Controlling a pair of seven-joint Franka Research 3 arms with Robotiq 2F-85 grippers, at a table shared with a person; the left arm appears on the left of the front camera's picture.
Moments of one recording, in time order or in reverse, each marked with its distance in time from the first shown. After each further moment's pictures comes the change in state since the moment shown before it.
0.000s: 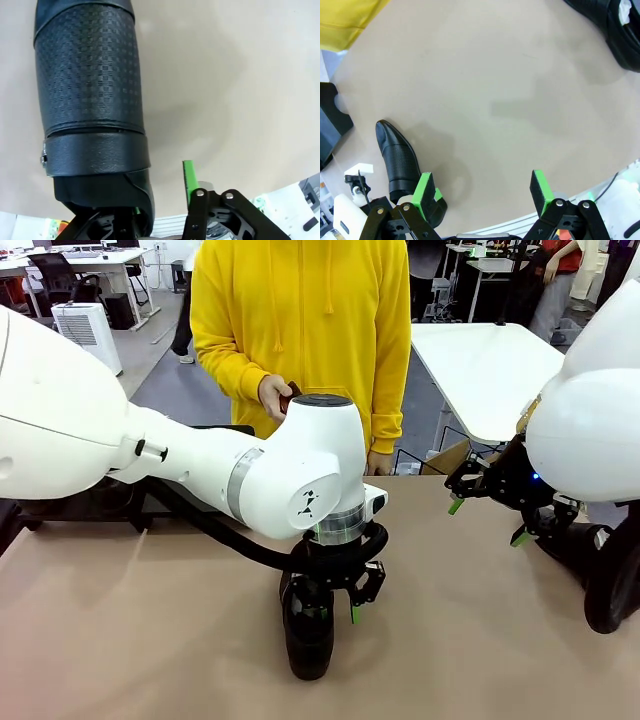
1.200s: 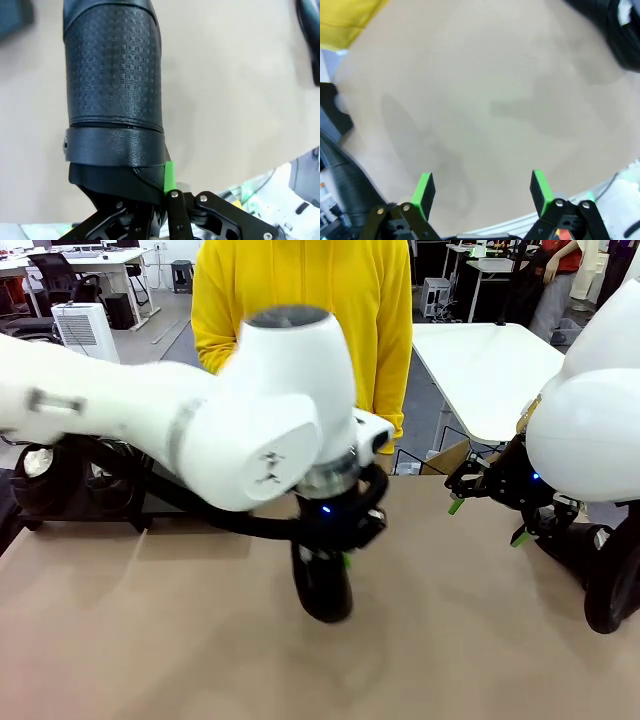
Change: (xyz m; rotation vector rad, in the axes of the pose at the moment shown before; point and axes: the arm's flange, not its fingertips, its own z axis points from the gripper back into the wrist) left arm -0.047 0.020 0.124 -0.080 -0.318 -0.104; right arm 0.000 0.000 0.000 0.000 0.000 0.000
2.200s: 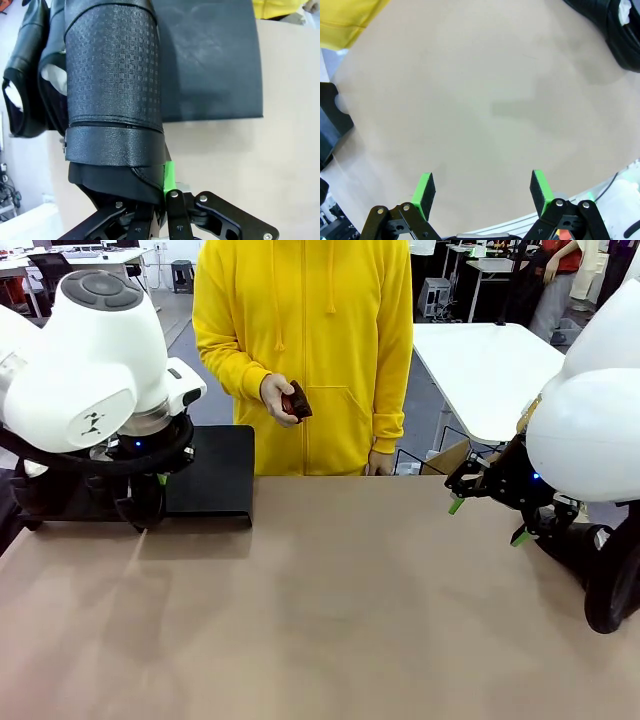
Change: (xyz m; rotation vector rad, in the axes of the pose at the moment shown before) left arm 0.109 0.235 0.019 0.376 -0.205 0.035; right arm 0.000 0.000 0.001 0.001 -0.001 0.000
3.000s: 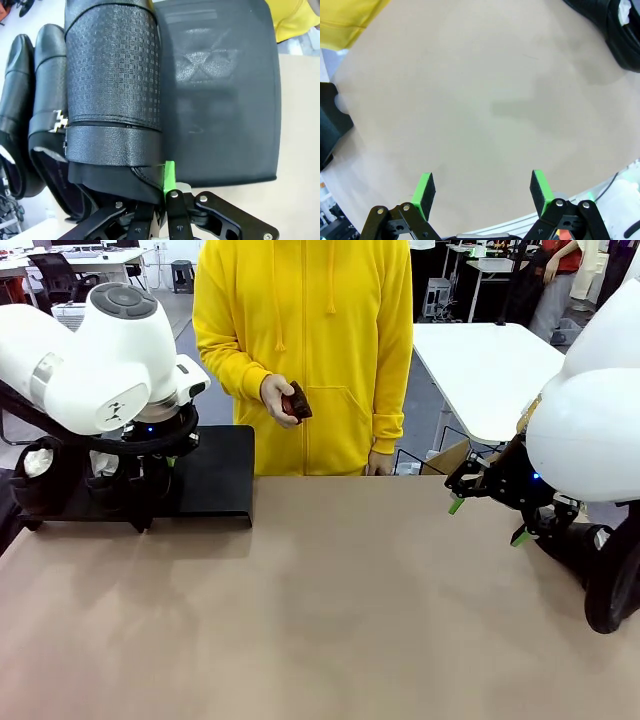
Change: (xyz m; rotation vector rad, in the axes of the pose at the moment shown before) left arm 0.067 0.002 -0.060 -0.008 -0.025 -0.026; right arm 0.000 0.000 0.000 0.000 0.000 0.000
